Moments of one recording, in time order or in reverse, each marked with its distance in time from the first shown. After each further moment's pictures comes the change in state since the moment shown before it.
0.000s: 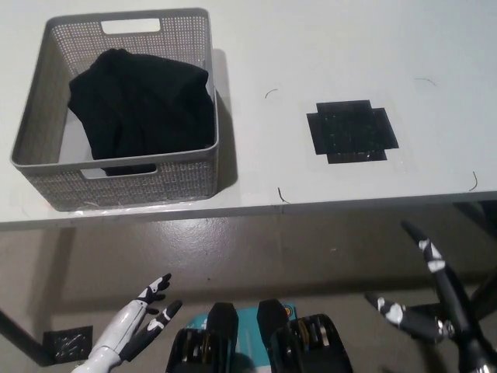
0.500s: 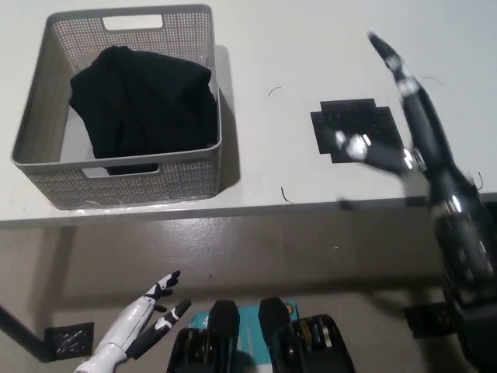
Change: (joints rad) left_arm -0.004 0.002 -0.021 -0.030 0.014 0.005 -0.008; right_arm -0.458 0.035 0.010 -0.128 0.039 0.231 0.025
